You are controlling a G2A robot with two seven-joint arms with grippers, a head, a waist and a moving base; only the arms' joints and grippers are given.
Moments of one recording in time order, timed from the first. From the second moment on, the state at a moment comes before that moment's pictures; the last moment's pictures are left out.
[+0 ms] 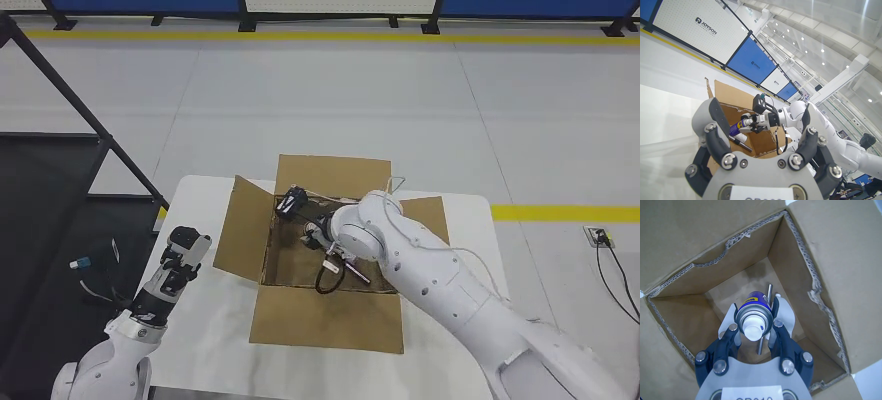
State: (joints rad) left arm 1.42 -1.30 -1.75 -1.96 0.31 -0.41 -0.37; right arm -0.24 -1.46 0.59 -1.05 -0.88 -0.23 0.94
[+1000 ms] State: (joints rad) left arm 1.42 -1.30 -1.75 -1.96 0.31 -0.41 -0.37; right arm -0.83 -1.22 1.35 -1.79 -1.19 0.08 1.27
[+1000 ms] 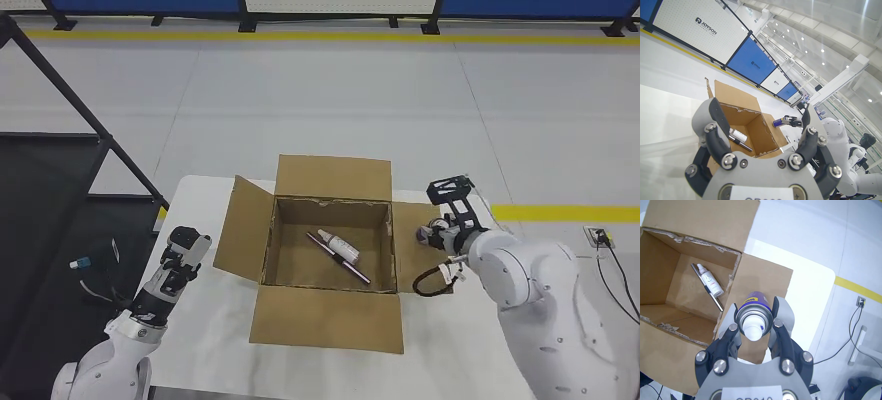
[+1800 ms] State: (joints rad) left arm 1.42 -1.30 -1.75 -1.96 0.31 -0.41 -0.37; right arm -0.84 -1.21 1.47 -1.52 -1.26 0.20 1.18
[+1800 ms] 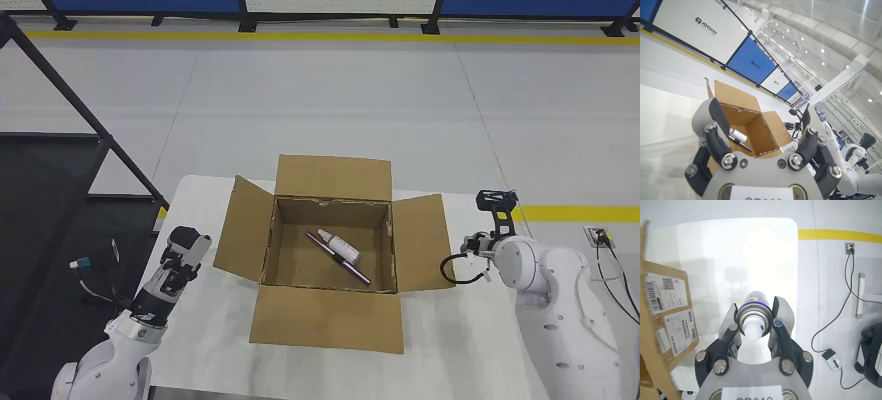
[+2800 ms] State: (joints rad) left arm 1.42 -1.30 -1.75 -1.96 0.31 -0.41 -0.37; right arm -0.78 -1.21 1.47 -1.19 -1.16 0.12 1.04
